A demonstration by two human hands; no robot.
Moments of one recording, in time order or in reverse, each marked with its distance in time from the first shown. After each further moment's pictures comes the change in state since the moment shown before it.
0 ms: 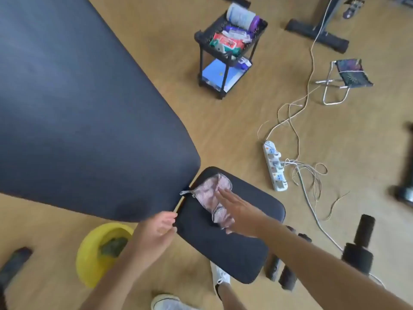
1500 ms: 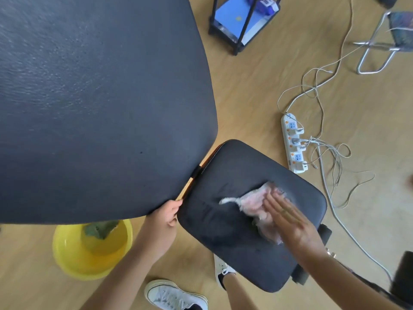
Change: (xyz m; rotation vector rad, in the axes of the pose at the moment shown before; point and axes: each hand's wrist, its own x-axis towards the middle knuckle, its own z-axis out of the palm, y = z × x) left_hand 0.101 -0.121 0.073 -0.151 -0.105 -0.081; right_hand -0.007 0.078 0.124 -0.090 0.567 -0.003
